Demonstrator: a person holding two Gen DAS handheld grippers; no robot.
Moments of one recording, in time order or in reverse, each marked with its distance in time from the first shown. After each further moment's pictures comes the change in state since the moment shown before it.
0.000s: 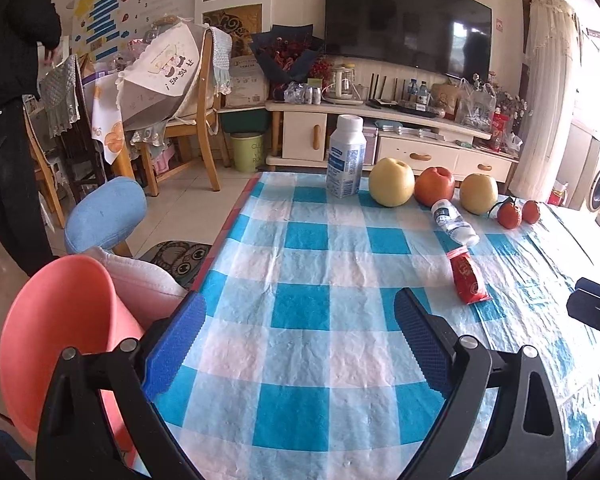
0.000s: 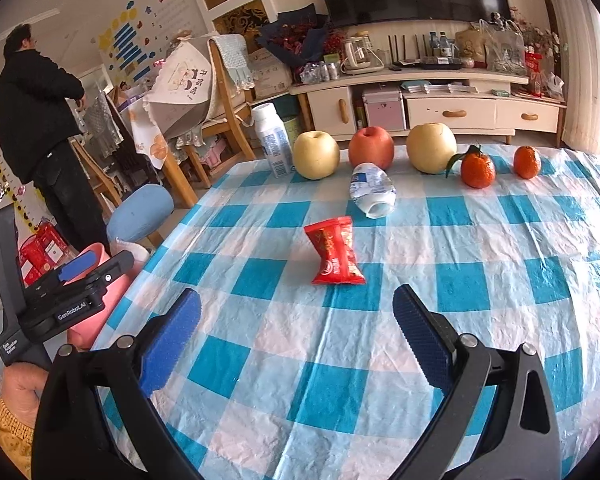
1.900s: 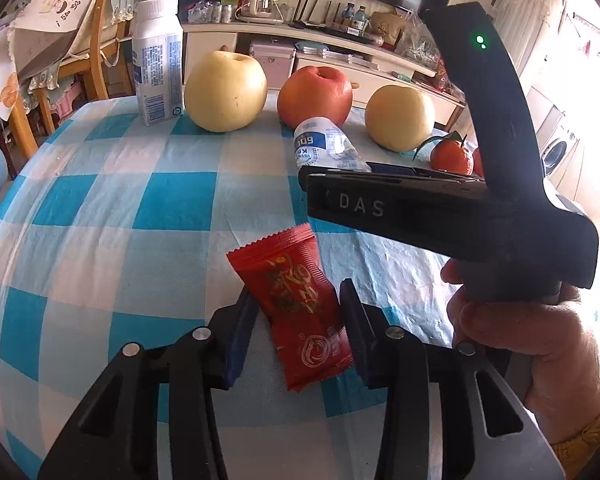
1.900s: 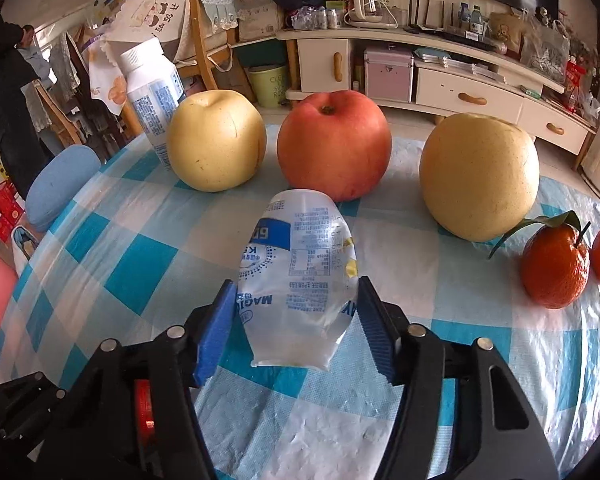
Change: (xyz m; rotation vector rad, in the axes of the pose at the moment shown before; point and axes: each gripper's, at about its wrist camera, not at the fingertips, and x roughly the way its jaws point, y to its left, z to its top) left arm 0.148 -0.161 0.009 0.005 0.276 -0.269; right arm 0.210 -0.083 0.090 -0.148 0.200 -0.054
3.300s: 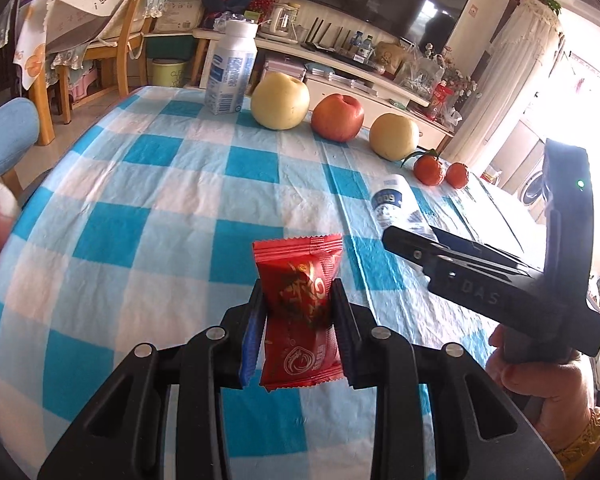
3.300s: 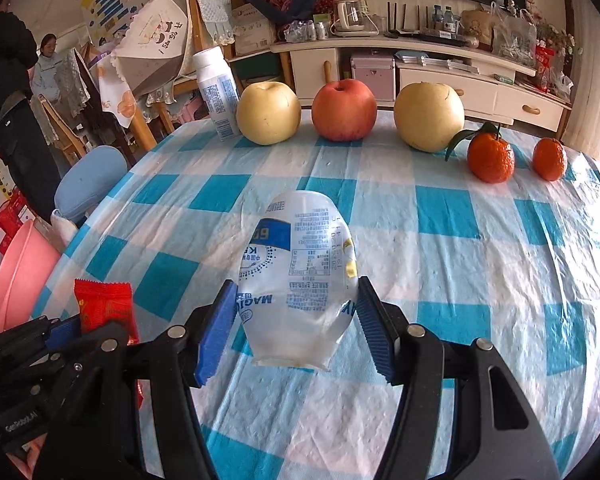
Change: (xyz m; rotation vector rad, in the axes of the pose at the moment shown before) left arm -0.089 0.055 -0.061 -0.093 -0.076 -0.066; right arm -0.095 0.047 -0.087 0.070 -0.050 -0.015
